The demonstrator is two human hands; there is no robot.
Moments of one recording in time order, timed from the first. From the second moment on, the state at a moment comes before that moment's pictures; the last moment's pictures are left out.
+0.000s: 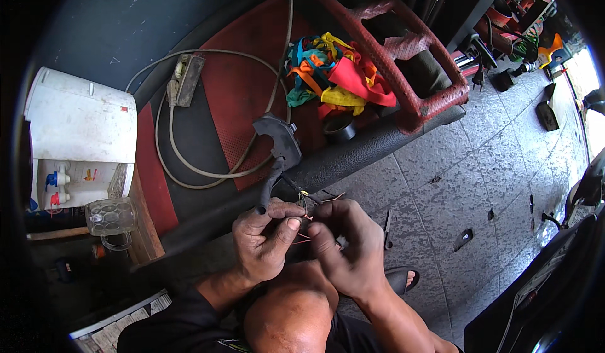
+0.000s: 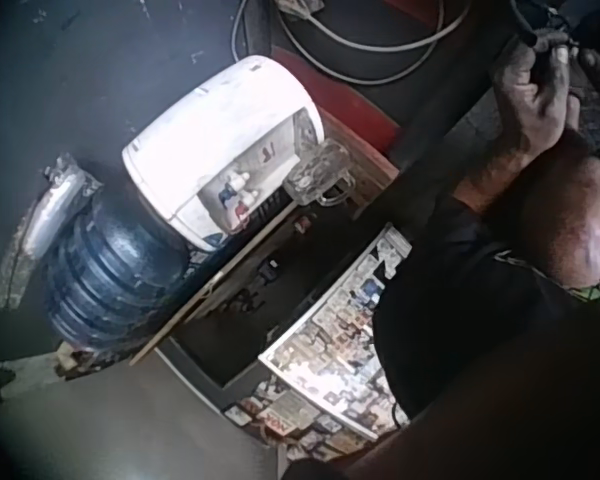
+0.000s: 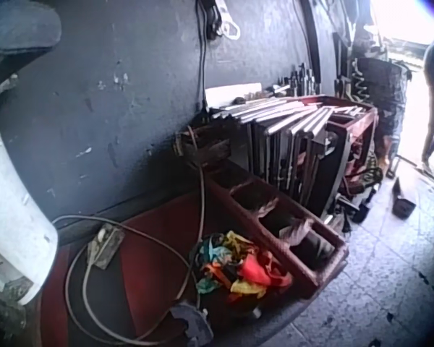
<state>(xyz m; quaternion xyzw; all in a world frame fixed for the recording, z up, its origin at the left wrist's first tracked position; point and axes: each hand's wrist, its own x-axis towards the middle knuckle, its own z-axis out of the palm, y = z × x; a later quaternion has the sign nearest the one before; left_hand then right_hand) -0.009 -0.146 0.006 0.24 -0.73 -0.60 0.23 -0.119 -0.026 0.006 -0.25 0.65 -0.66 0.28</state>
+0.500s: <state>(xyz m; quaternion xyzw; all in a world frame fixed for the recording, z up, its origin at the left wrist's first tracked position) 0.015 -0.155 0.033 0.27 -0.83 -0.43 0.23 -0.130 -0.050 0.020 -0.50 0.69 -0.49 0.19</state>
